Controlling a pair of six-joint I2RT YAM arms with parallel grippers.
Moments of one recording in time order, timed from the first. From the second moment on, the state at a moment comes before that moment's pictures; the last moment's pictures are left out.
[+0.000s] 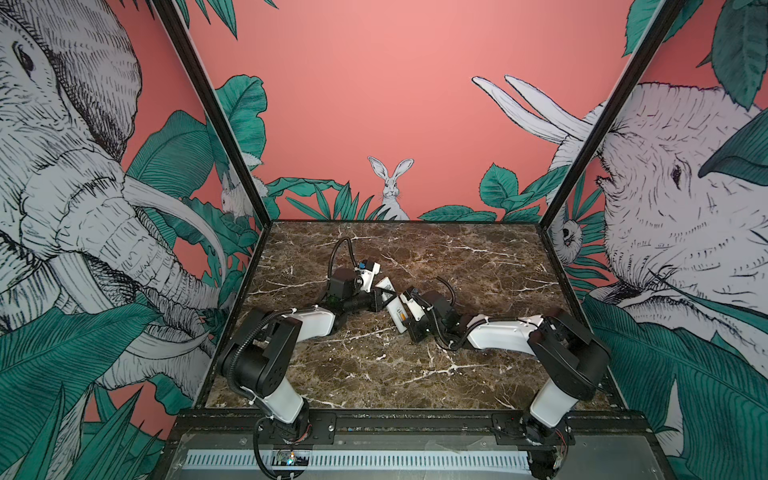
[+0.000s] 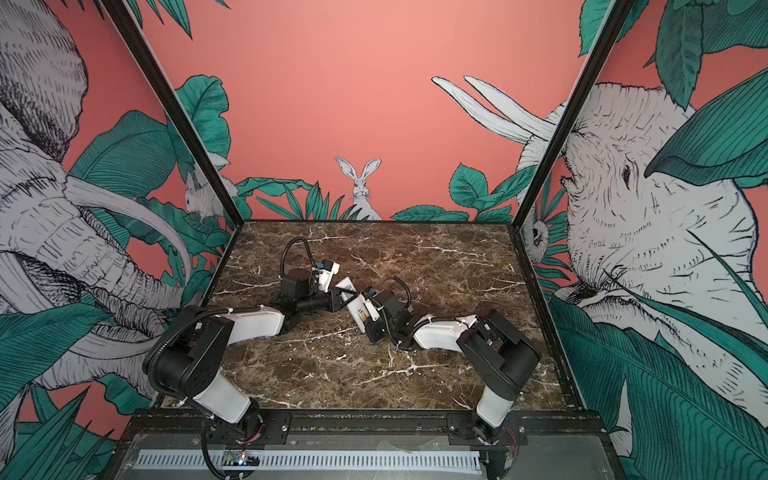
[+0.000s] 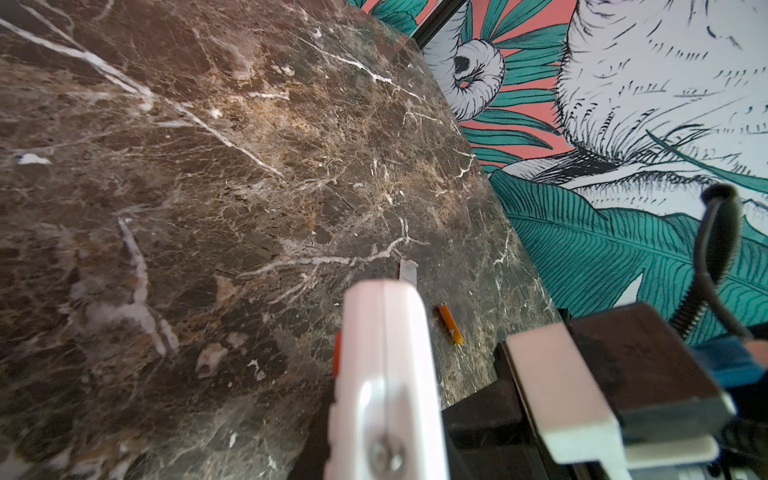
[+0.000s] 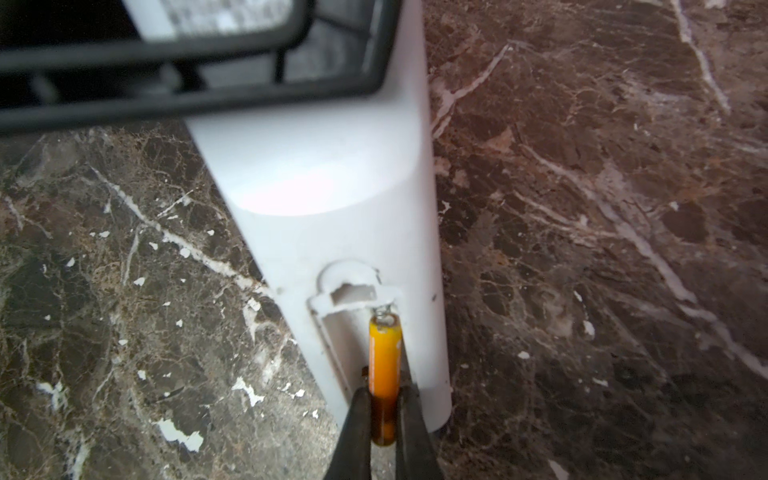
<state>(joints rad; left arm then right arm) -0.44 1.62 0.66 0.46 0.66 -0.48 0.83 1.70 0.81 0.13 -0.09 0.21</state>
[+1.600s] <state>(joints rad) -0.40 1.61 0.67 0.46 0.68 -0.54 0.84 1.71 0.83 0.16 -0.04 0.10</state>
